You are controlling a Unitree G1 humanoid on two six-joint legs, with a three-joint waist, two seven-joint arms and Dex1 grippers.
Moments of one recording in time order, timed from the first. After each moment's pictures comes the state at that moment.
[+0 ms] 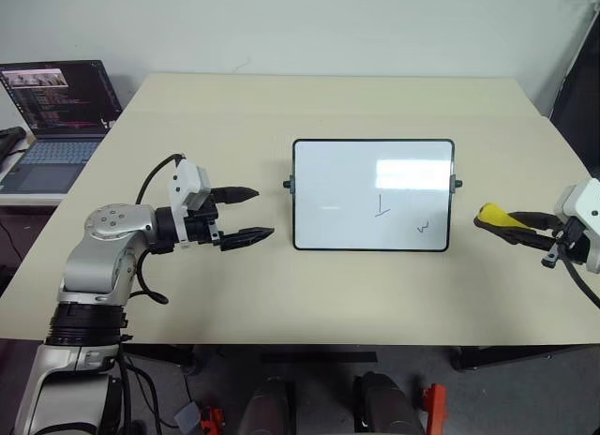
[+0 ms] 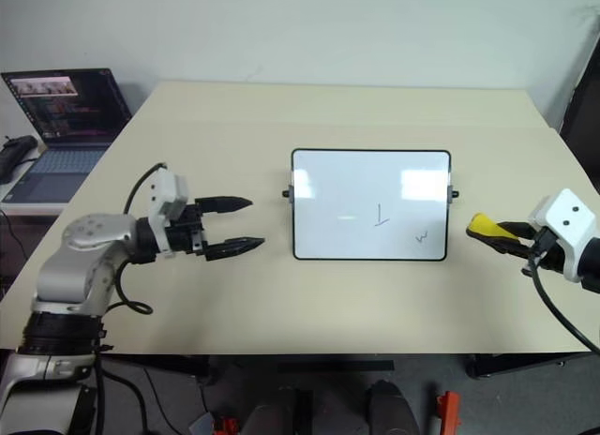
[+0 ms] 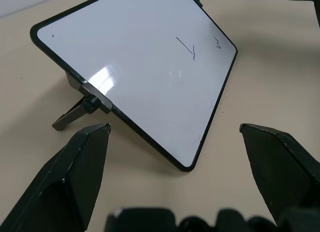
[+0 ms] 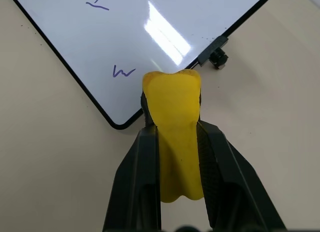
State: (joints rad) left arm -0.49 0.74 0.05 0.09 -0.44 0.32 -1.19; right arm -0.09 -1.01 -0.40 -0.17 0.30 0.40 1.02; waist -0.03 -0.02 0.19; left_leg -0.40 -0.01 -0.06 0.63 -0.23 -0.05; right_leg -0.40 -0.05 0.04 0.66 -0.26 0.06
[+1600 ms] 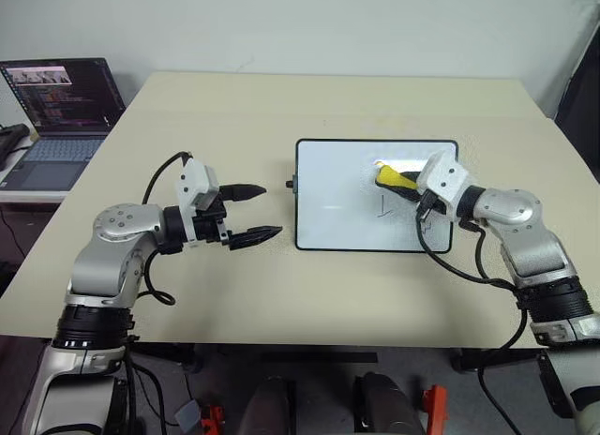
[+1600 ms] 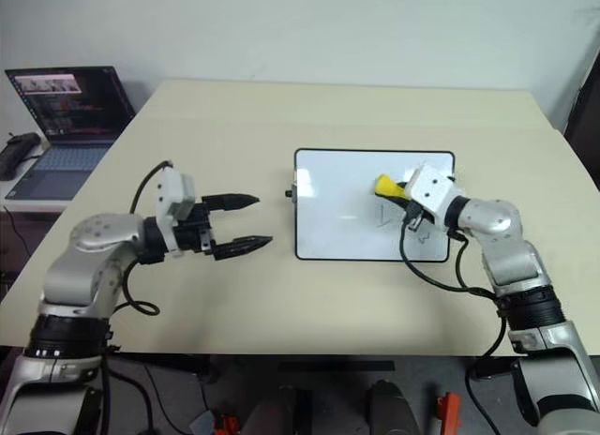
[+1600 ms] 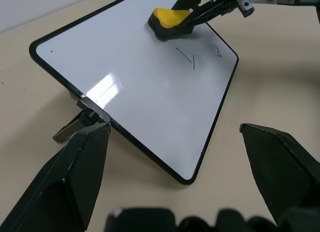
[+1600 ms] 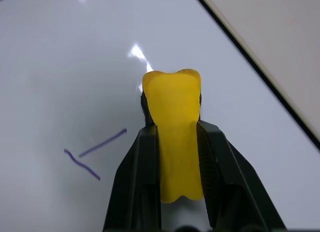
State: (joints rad) left arm -0.47 0.71 0.05 0.01 -0.44 0.33 -1.14; right arm -0.63 -0.64 0.14 0.20 -0.04 0.06 0.76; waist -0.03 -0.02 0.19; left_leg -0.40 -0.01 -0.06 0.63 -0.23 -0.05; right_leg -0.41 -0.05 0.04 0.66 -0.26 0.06
